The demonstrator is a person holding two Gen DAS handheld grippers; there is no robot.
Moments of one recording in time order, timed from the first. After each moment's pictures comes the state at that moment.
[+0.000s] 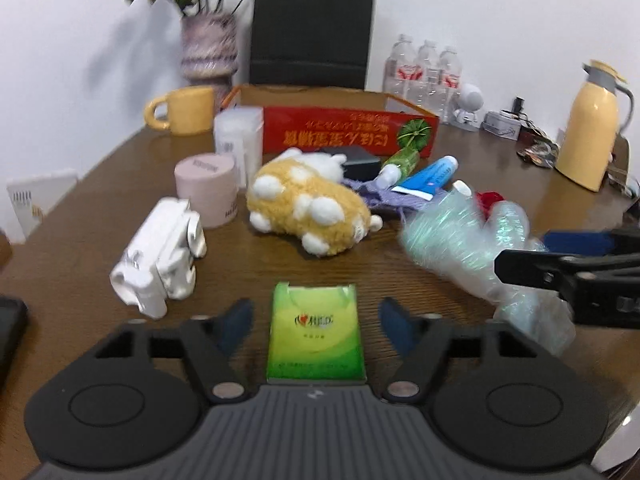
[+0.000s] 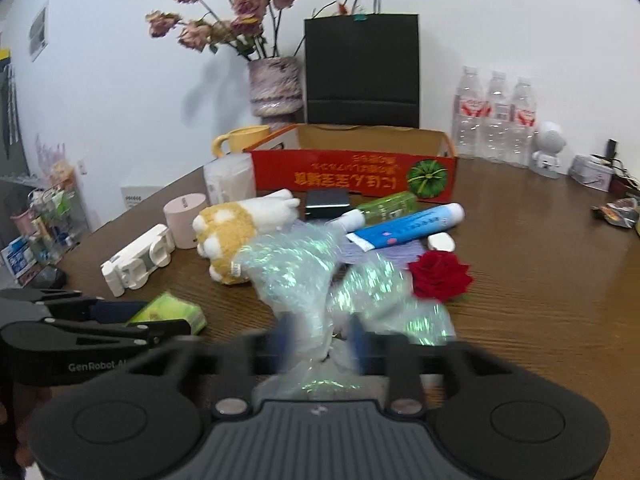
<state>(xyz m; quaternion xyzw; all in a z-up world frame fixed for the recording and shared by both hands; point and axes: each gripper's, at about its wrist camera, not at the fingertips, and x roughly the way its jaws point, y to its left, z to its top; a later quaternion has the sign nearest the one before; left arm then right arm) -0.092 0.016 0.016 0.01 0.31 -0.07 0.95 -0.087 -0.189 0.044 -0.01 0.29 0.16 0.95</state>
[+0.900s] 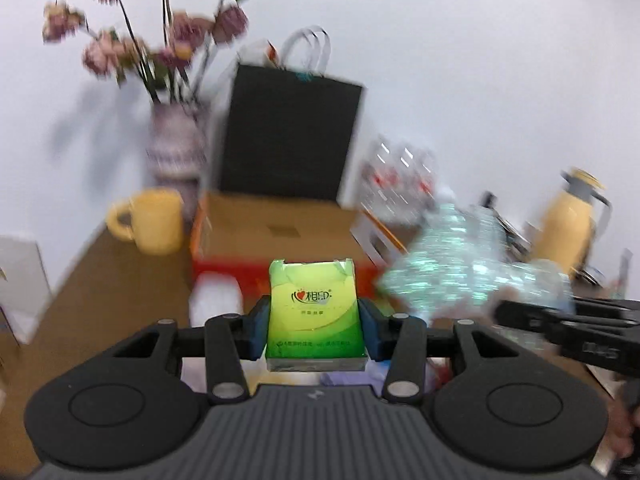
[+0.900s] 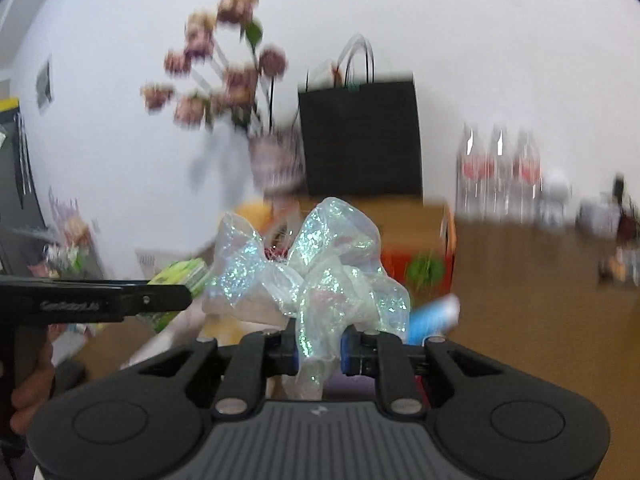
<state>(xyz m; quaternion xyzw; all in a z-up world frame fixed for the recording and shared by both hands) 0.016 0.041 0.134 -0.05 0.23 -0.12 0.96 -0.015 -0.211 0.128 0.03 0.22 0.18 0.96</state>
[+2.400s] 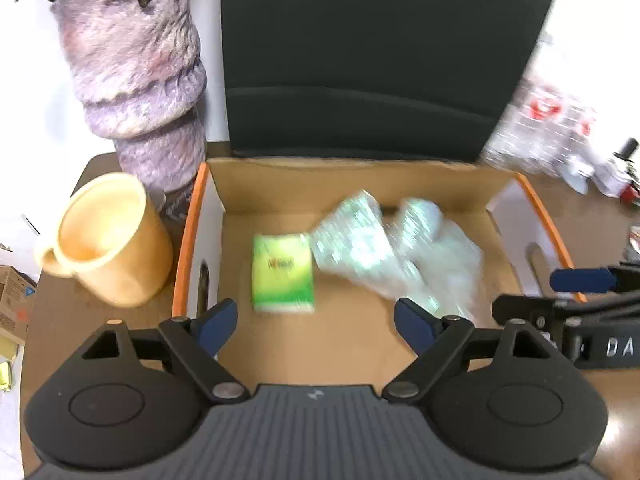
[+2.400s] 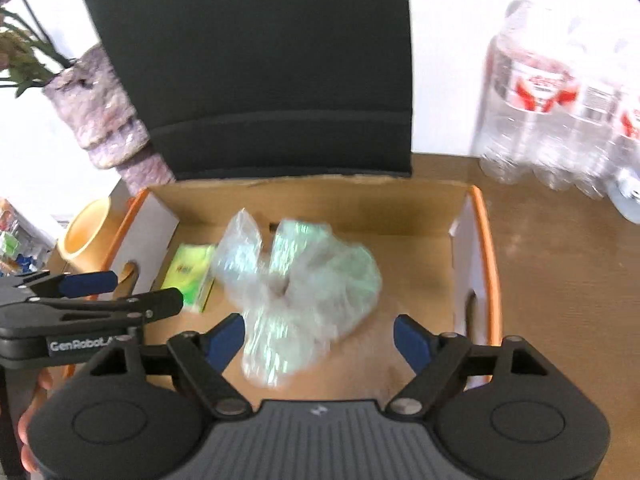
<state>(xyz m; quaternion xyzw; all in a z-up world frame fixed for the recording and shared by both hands) 0.345 0.020 0.103 -0.01 0.48 -0.05 0.88 0.369 -0.175 0.097 0.05 0.50 0.13 0.86</state>
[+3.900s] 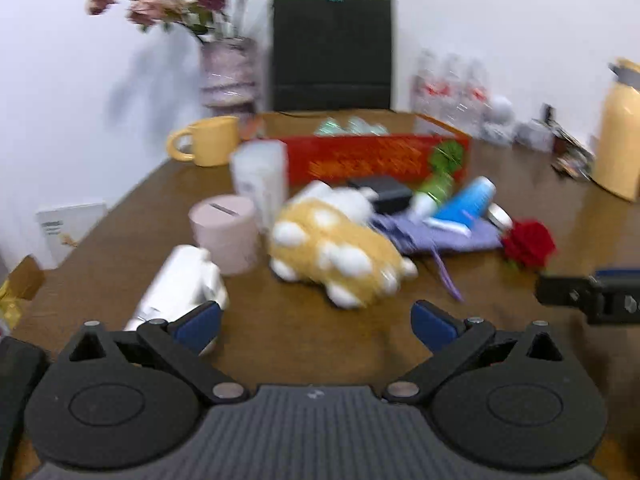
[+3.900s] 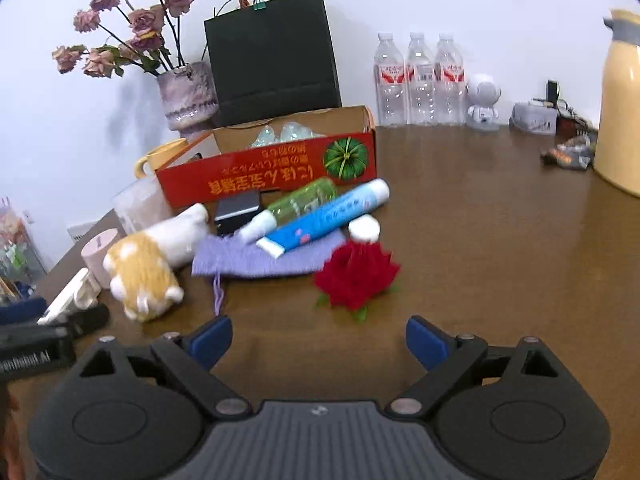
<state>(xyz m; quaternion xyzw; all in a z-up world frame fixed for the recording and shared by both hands) -0.056 -0.001 0.025 0.03 0.28 -0.02 0.96 -0.046 -0.224 0.019 0.07 0.32 0.07 0.94</state>
